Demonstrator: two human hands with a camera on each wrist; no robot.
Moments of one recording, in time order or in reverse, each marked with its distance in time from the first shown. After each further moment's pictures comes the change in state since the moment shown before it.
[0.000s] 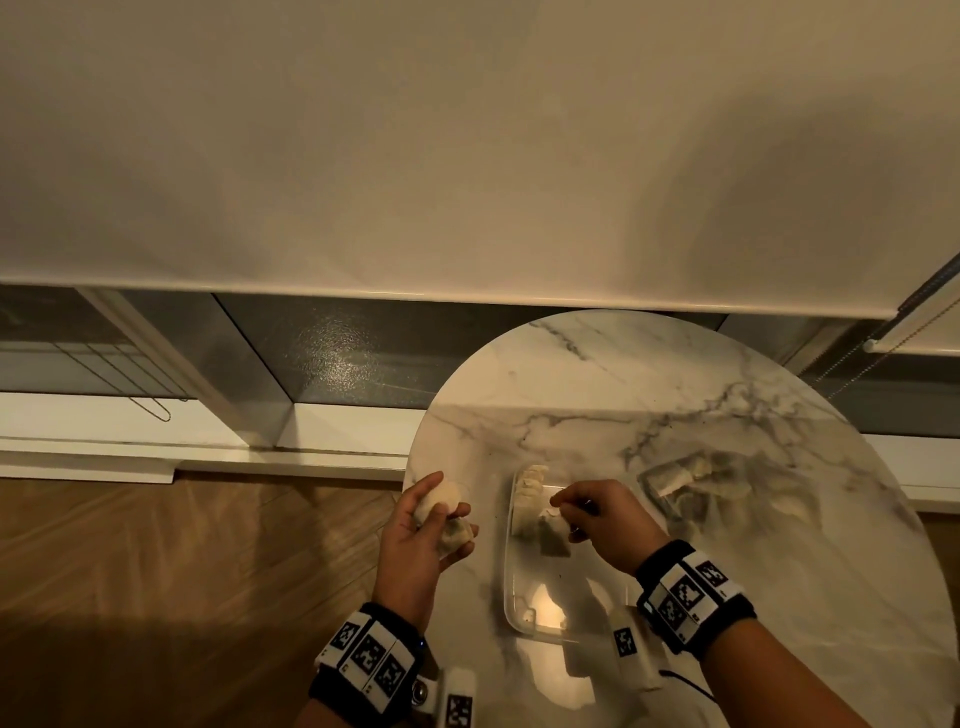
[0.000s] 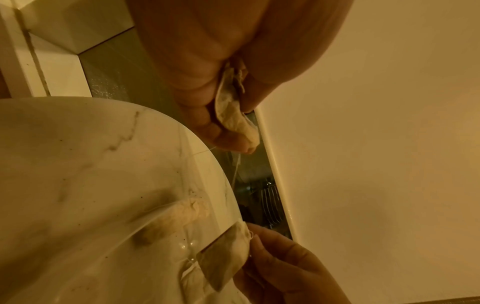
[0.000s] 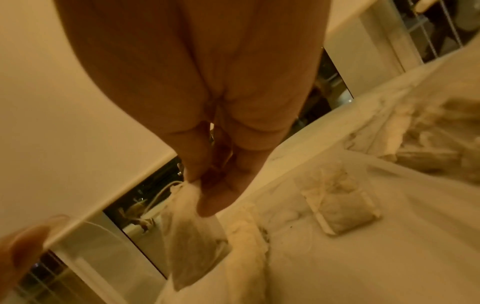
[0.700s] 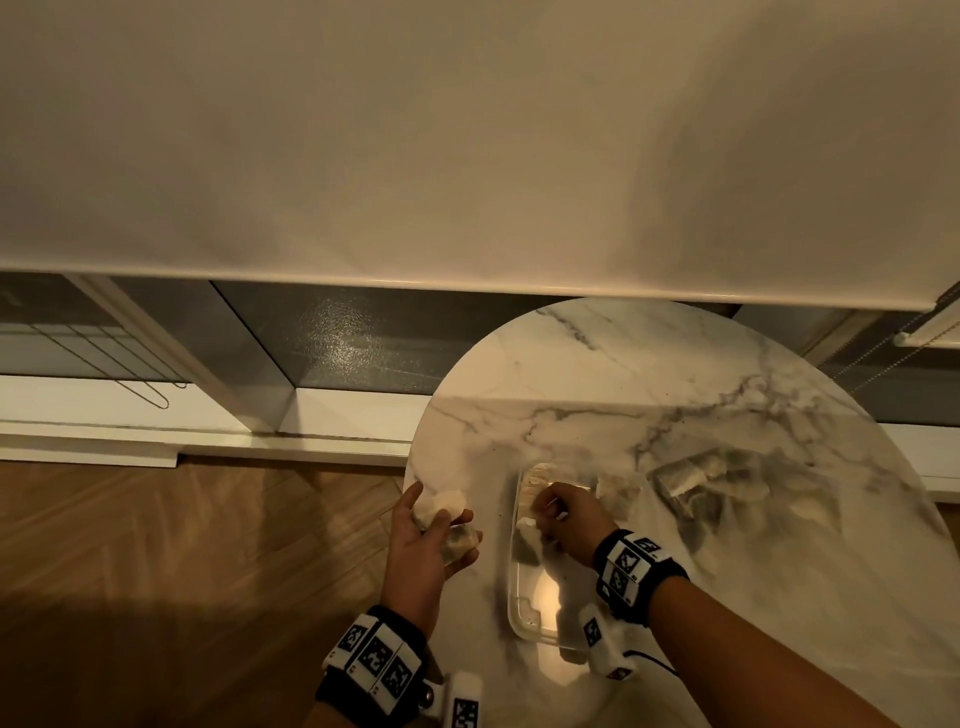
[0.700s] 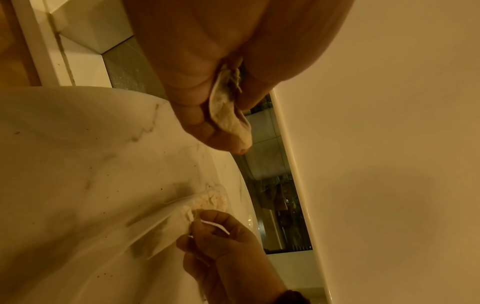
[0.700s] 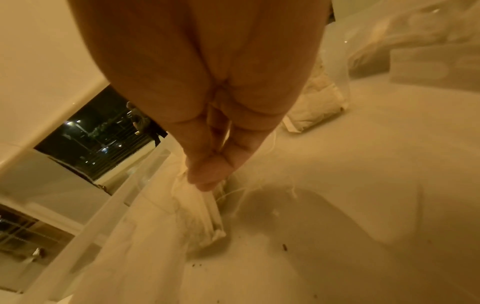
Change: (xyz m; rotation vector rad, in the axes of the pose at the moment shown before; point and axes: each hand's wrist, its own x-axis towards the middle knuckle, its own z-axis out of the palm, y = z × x) left_hand 0.018 -0.016 0.002 0.073 0.088 -0.070; right_hand 0.055 0.033 0.048 0.061 -0.086 0.209
